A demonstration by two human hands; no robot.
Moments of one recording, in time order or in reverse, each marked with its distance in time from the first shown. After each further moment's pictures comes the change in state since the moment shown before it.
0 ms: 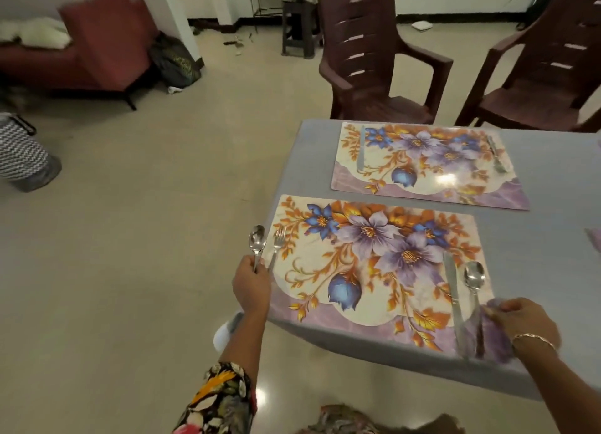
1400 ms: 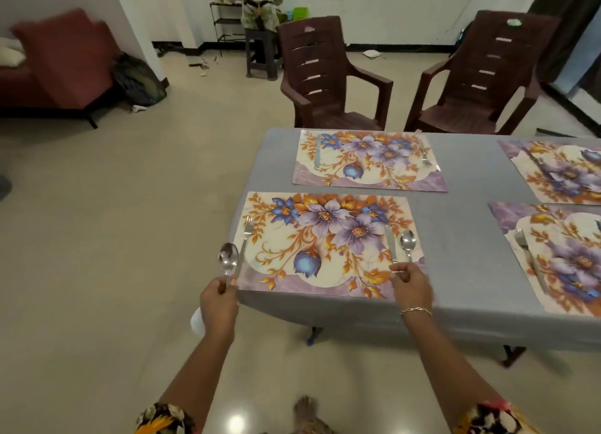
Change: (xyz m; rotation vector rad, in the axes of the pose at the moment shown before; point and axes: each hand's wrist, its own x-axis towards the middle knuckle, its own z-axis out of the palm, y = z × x) left_hand -0.082 -0.028 -0.064 -0.383 -0.192 -0.125; right_hand -0.115 -0.022 0.017 0.508 0.035 -0.236
